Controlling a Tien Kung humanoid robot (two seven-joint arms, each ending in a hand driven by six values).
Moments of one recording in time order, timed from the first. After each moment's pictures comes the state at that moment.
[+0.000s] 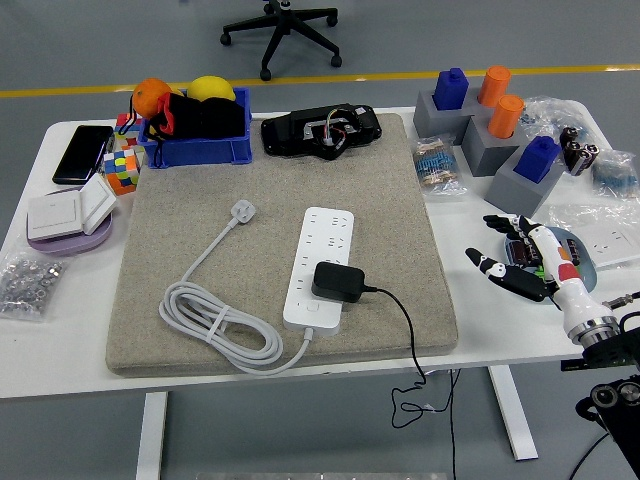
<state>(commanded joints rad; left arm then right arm) 0.02 0.09 -1.52 -0.18 1.30 0.03 0.13 0.00 -0.15 1.34 1.41 -1.72 -0.14 0.14</state>
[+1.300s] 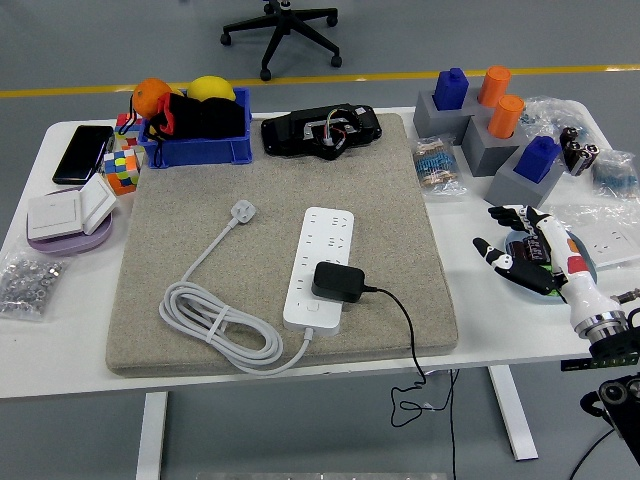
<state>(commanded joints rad) 0.05 0.10 -1.53 -0.18 1.32 0.03 0.13 -0.01 -0.16 1.37 1.45 -1.70 -0.12 0.14</state>
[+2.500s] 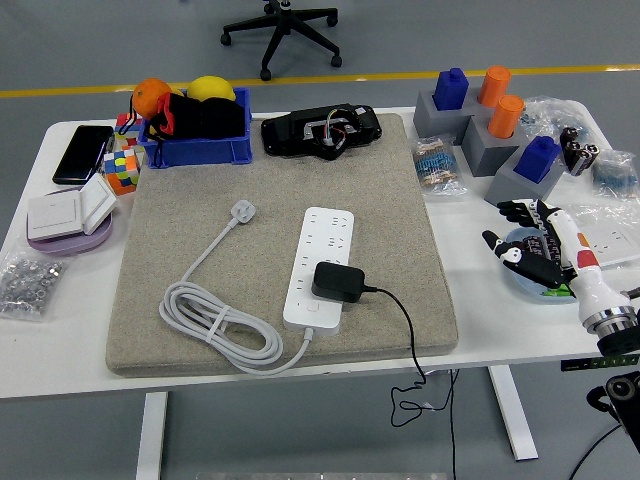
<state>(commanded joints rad) 0.06 0.11 -1.57 -0.18 1.33 0.03 0.13 -0.01 -0.15 1.41 1.46 -1.71 -0.11 0.14</state>
